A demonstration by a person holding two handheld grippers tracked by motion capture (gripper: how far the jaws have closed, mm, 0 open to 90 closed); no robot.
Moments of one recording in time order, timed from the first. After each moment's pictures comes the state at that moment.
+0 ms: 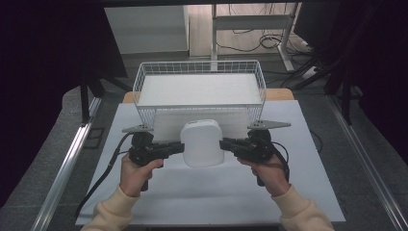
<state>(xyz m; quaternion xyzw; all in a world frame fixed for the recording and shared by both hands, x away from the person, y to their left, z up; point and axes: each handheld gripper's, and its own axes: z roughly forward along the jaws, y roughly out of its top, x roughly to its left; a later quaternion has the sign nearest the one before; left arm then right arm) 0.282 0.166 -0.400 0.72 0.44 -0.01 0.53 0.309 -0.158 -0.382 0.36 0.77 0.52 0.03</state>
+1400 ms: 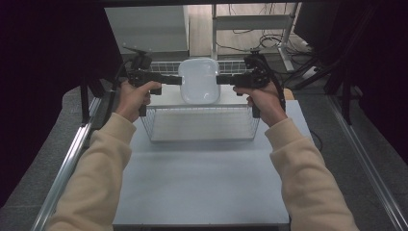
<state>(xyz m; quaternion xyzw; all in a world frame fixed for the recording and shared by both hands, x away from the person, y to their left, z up) 0.440 0.188 -0.298 0.71 0.47 -0.04 0.52 0.438 -0.135 -0.273 0.38 0.76 0.52 0.03</state>
